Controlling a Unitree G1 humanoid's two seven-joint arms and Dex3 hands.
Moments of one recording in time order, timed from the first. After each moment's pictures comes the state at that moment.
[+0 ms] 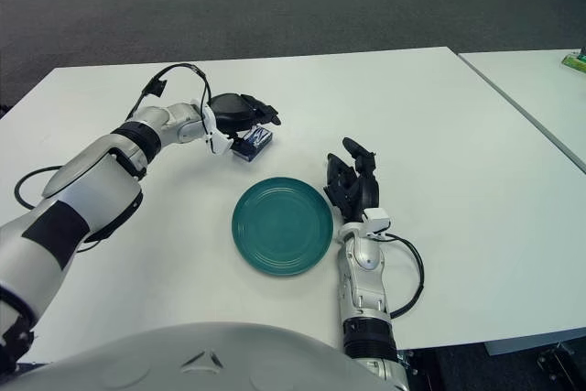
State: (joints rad) left arm -1.09 0.17 -0.76 1.37 0.87 -0.55 0.15; right arm 0.13 0.11 -0.10 0.20 0.09 -0.27 -0.06
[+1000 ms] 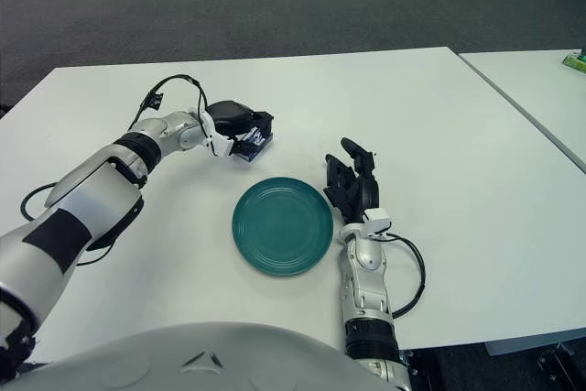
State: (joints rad) left arm -1.05 0.17 -0.70 1.37 0.83 -0.53 0.10; right arm 0.13 0.09 -0.11 0.20 0.09 -0.27 -0.03
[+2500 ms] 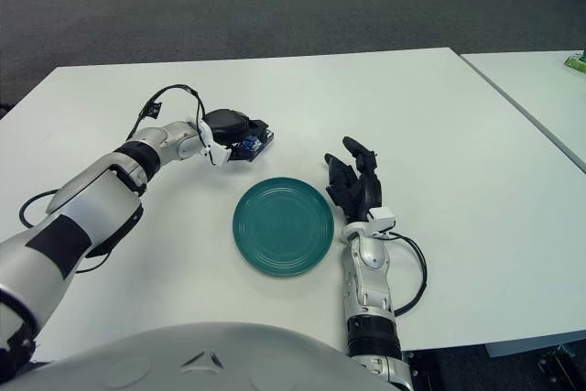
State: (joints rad) left arm -0.98 0.17 -0.72 1.37 0.87 -0.49 0.13; right arm 0.12 0.09 -0.13 0.21 0.13 -0.27 0.01
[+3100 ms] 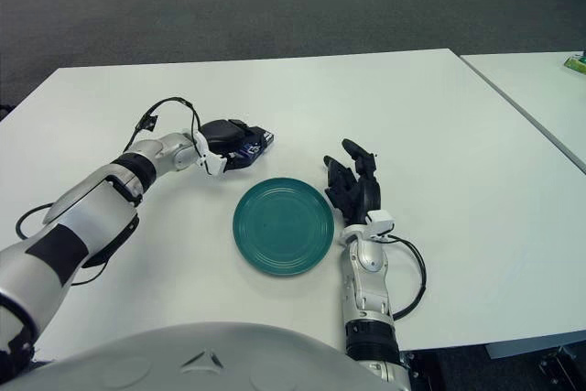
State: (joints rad) left arm -0.92 0.19 -0.72 1.35 0.84 -0.52 0.16; right arm 0.14 0.10 -0.11 0.18 0.12 -0.25 -0.01
